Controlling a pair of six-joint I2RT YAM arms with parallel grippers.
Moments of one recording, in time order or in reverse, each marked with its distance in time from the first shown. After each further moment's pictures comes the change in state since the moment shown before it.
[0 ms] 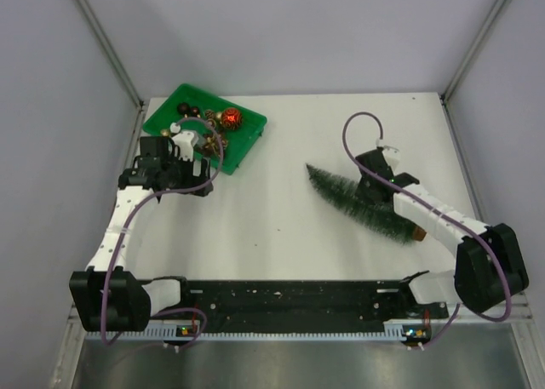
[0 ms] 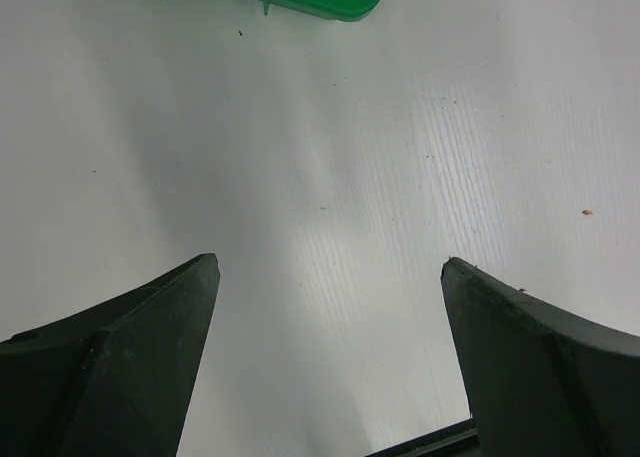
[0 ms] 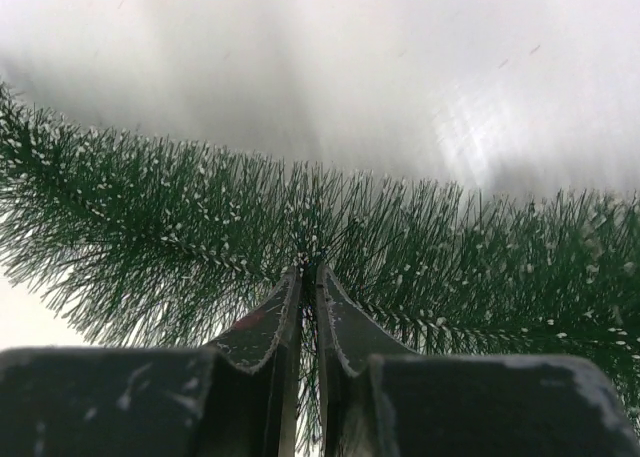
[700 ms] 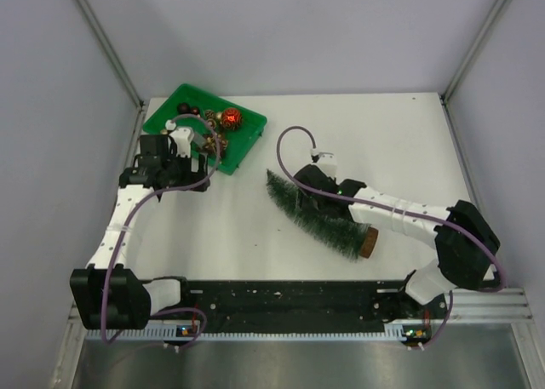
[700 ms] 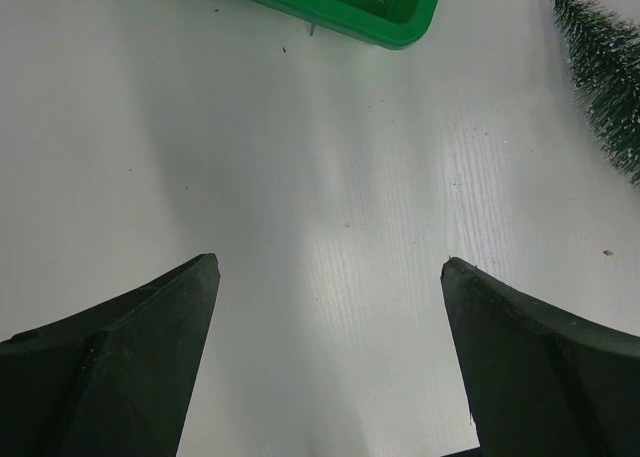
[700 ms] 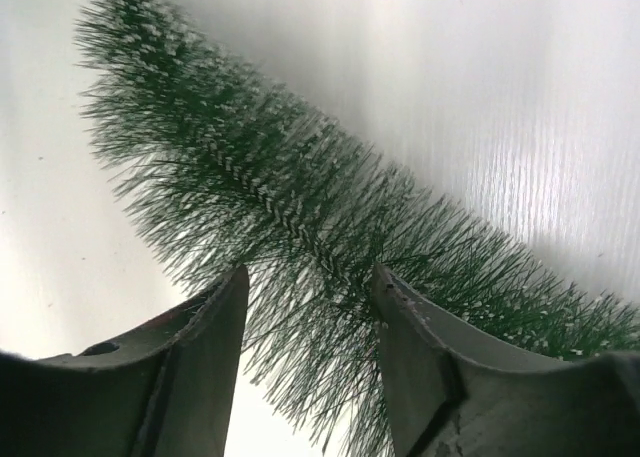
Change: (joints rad) left arm 0.000 0.009 0.002 0.045 -0.069 -0.053; right arm 0.504 0.169 0.152 0.031 0.058 0.162
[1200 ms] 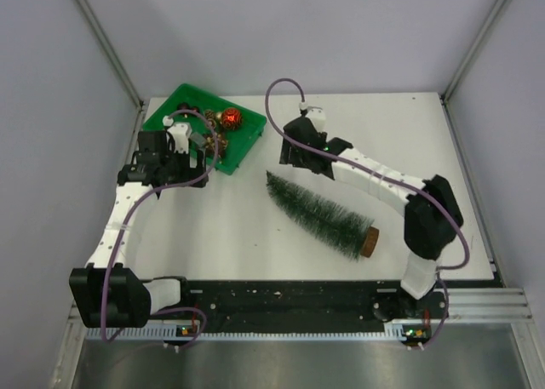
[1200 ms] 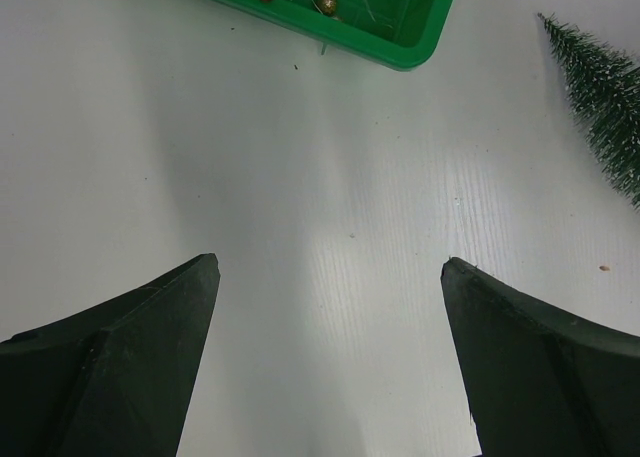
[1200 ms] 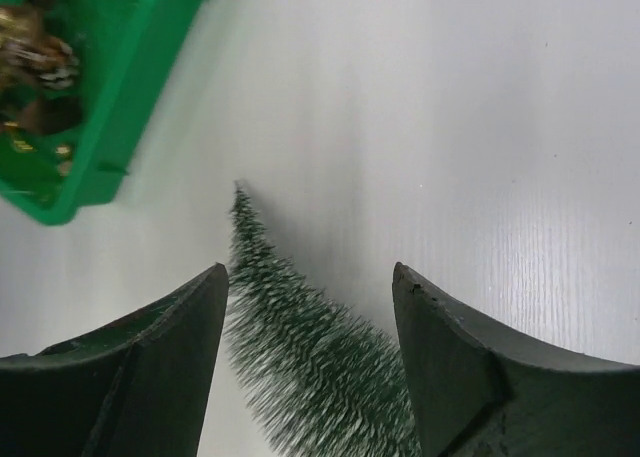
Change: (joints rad) left arm 0.000 0.014 0.038 -0.001 -0.025 -0.016; right arm -0.125 0.197 0.443 -0.011 0.003 -0.168
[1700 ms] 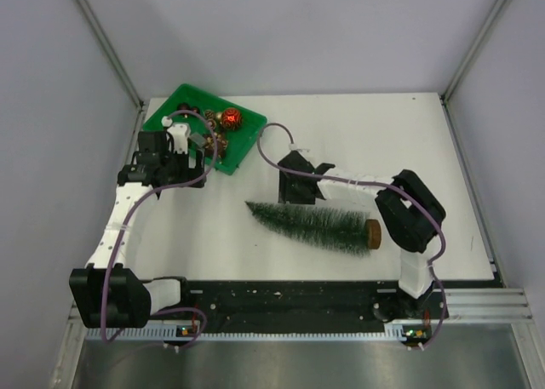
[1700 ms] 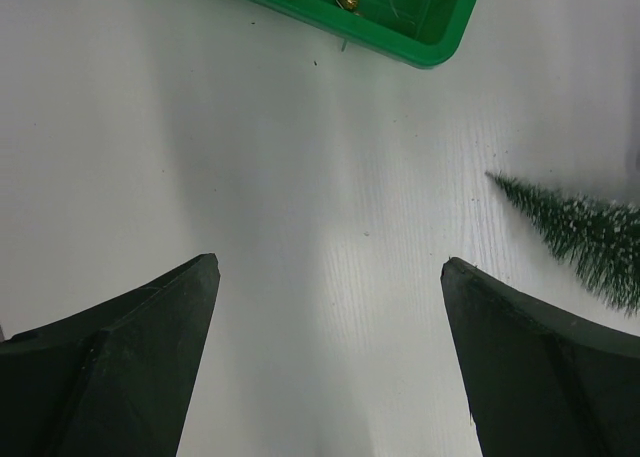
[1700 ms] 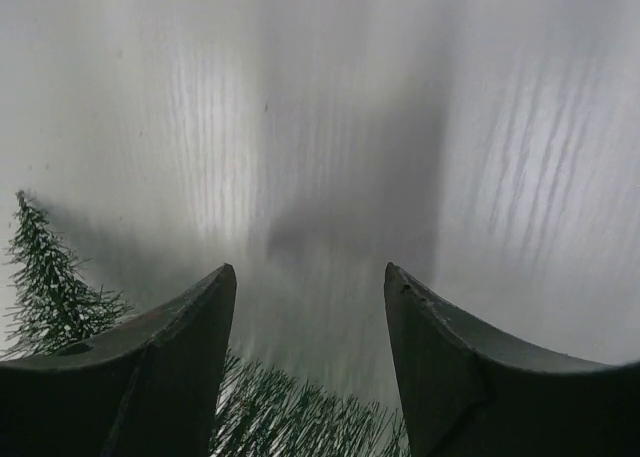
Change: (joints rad) left arm 0.000 -0.001 0.000 -0.006 -0.037 0.002; right arm 0.008 0.216 -0.161 0.072 -0.200 0.052
